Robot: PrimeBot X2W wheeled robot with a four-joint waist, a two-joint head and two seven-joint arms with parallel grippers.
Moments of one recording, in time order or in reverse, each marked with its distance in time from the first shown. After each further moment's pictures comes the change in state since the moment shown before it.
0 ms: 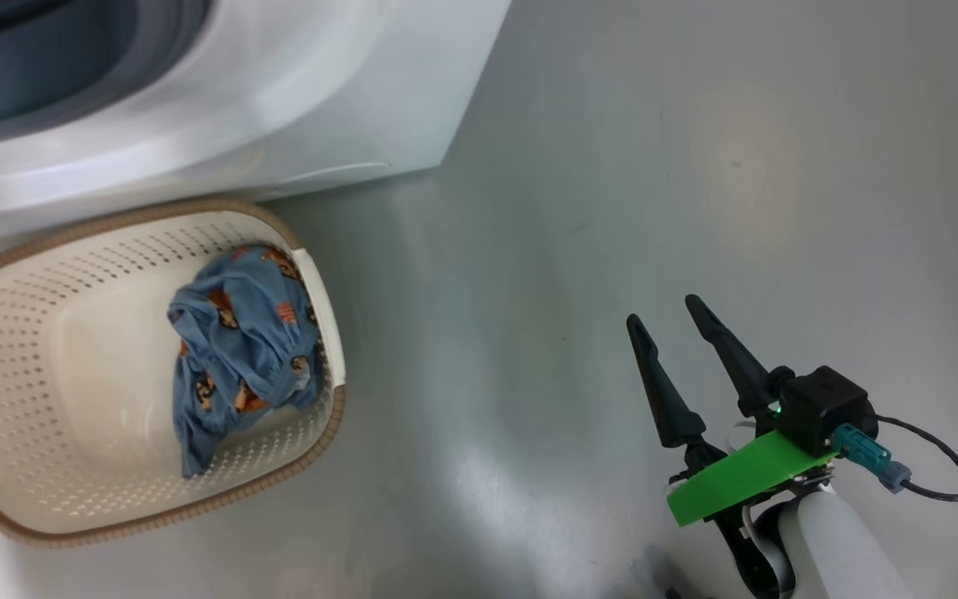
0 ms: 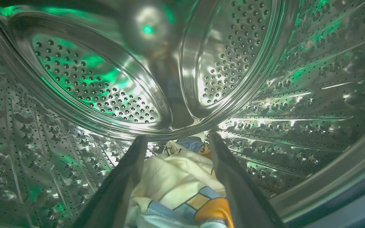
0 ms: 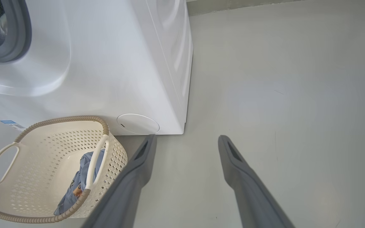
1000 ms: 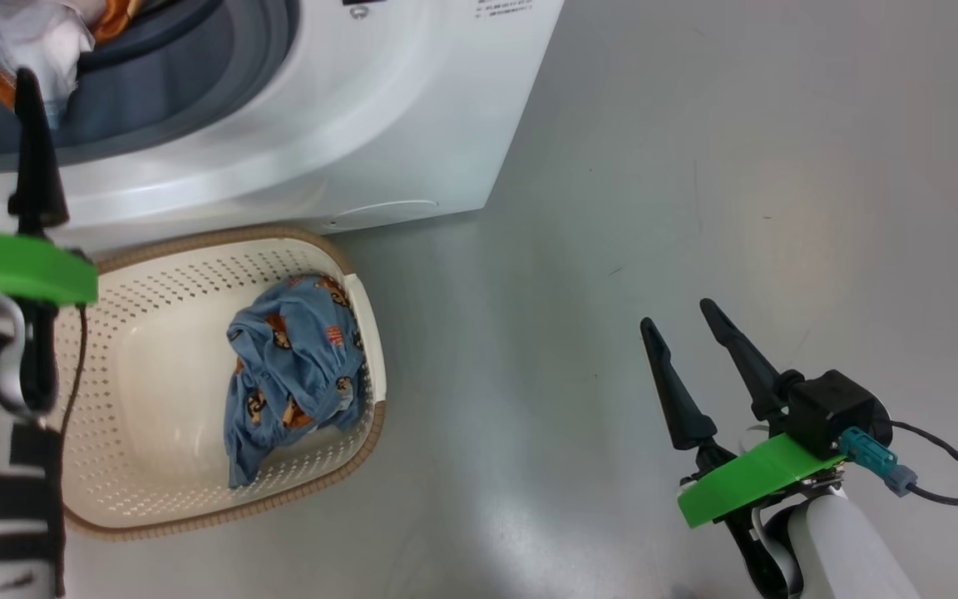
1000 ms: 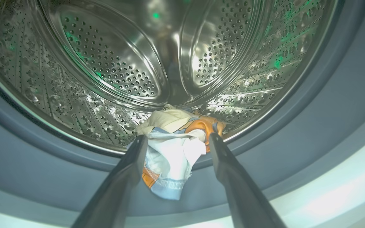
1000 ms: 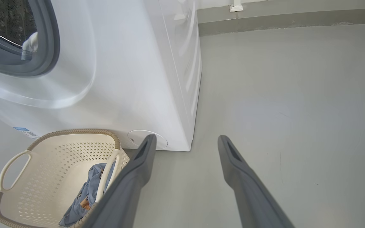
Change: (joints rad) left arm 0.494 -0.082 0.087 -0.385 -0.061 -0.002 0.000; right arm 0.009 -0.001 -0.032 0.008 -0.040 0.000 0.000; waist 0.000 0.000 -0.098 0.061
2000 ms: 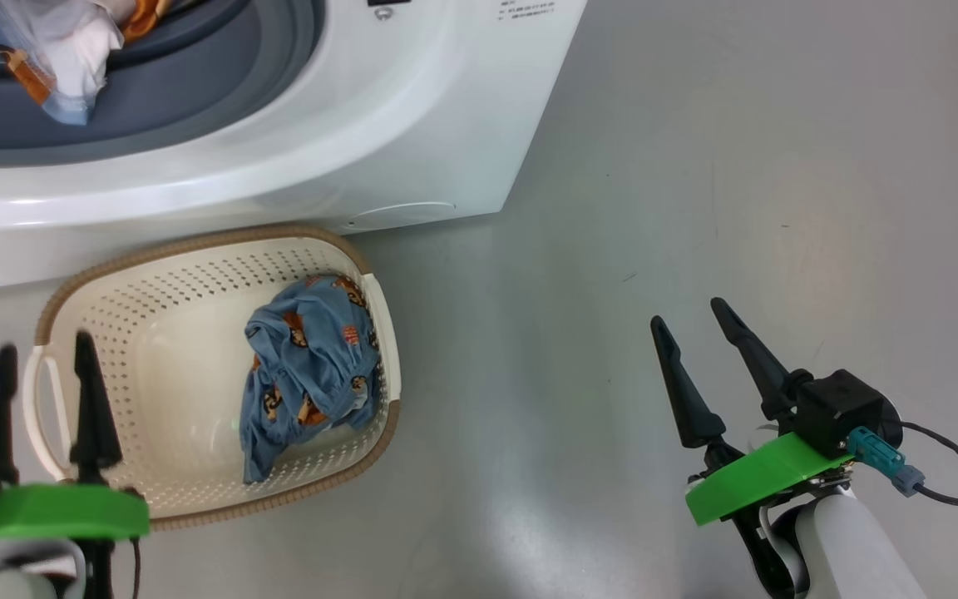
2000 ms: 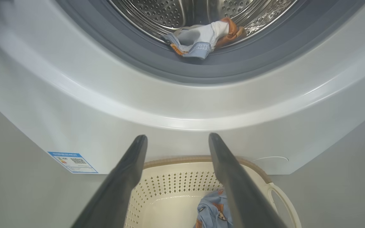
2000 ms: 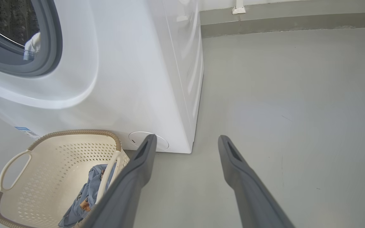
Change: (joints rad) left arm 0.540 -0.124 0.149 -0.317 0.020 0.009 0.000; right arm 0.003 0.000 -0.022 0.000 -0.014 0.000 0.000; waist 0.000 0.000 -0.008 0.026
